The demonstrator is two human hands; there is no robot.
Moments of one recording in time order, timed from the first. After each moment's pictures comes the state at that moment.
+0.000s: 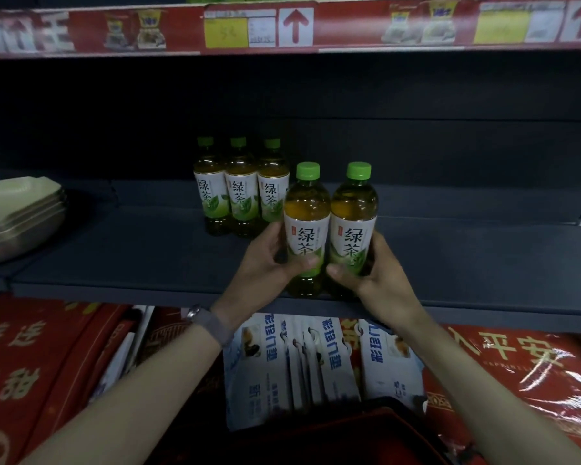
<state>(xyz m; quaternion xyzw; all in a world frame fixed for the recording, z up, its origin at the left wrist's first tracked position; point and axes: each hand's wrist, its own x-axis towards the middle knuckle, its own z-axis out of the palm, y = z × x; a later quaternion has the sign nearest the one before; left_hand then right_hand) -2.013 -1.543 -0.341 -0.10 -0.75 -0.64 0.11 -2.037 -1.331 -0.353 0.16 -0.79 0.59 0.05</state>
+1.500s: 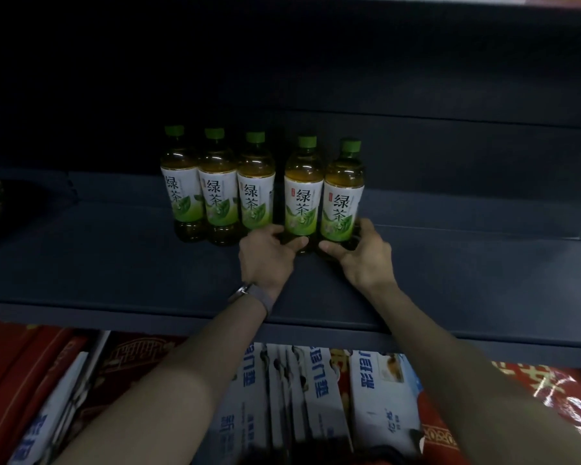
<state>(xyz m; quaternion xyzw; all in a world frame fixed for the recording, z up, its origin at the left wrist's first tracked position) -2.134 -1.520 -0.381 0.14 -0.82 -0.51 0.24 -2.157 -1.347 -0.371 0.06 -0.86 0.49 0.12</state>
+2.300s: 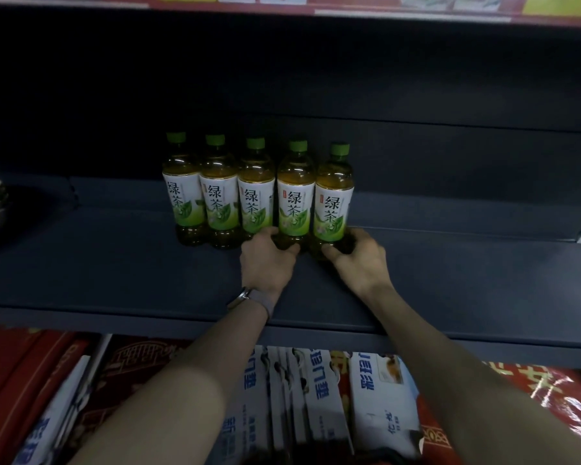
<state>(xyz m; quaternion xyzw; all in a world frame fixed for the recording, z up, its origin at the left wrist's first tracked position) -2.137 -1.522 -0.388 0.13 -0.83 -0.49 0.24 -2.157 -1.350 -0.373 0.06 -0.87 0.48 0.11</state>
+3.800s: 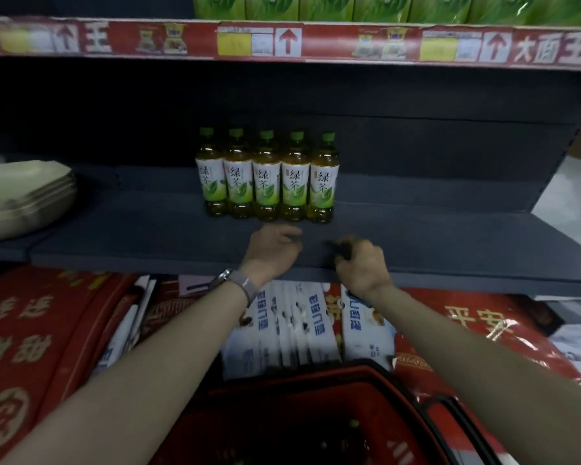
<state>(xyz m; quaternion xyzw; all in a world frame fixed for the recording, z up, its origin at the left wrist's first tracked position) -1.989 -1.516 -0.336 0.06 -0.86 -0.50 0.07 -2.005 -1.328 -0.351 0.06 -0.93 0.37 0.07</state>
